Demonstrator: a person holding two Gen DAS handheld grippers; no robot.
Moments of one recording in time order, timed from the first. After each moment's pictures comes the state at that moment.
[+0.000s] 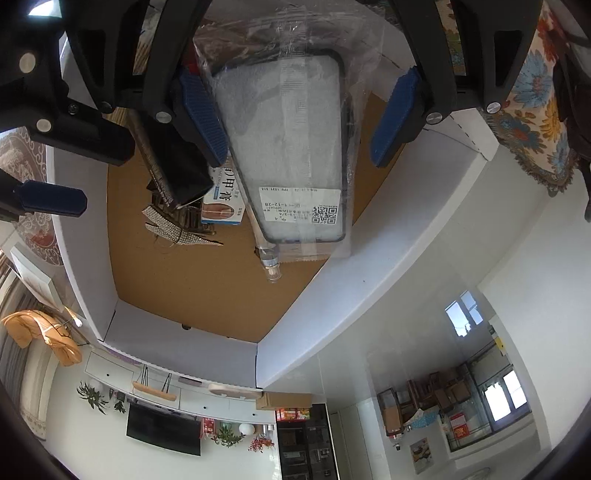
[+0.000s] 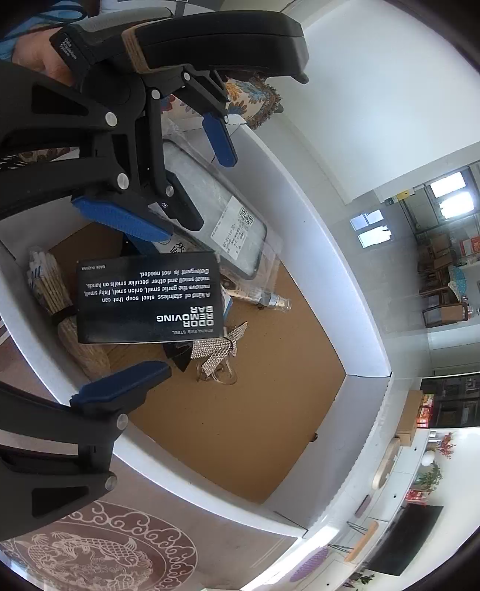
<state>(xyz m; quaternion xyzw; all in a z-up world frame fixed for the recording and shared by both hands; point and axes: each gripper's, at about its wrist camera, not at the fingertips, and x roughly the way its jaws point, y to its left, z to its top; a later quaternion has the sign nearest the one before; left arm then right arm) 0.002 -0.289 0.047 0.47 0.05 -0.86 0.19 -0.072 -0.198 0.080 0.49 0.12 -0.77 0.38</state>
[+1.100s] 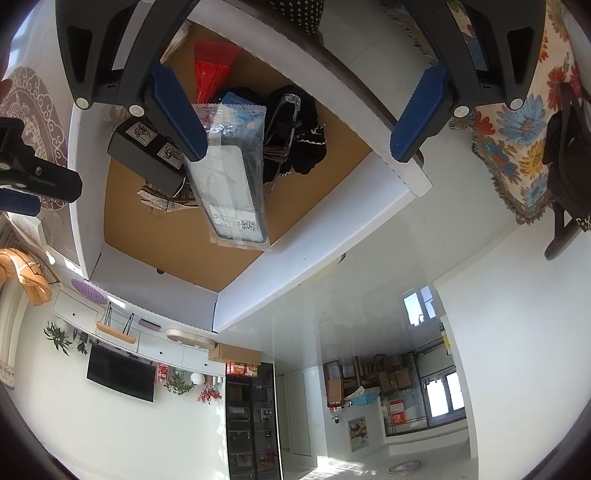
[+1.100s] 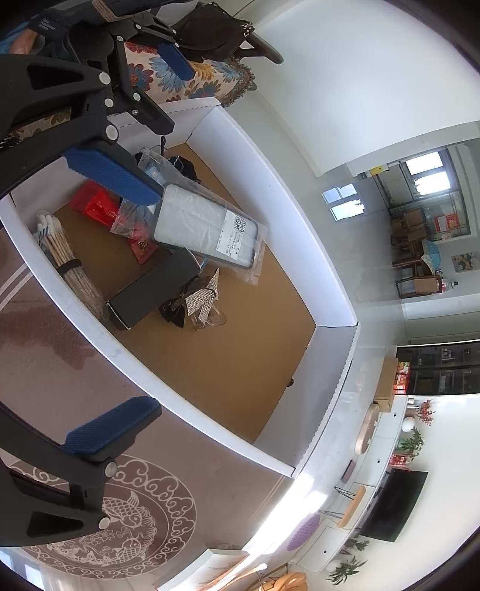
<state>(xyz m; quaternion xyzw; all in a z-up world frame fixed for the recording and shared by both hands) 0.062 -0.263 0.095 0.38 0.08 -0.87 0.29 -0.078 -0.151 0.121 0.44 0.11 -0.83 0.33</state>
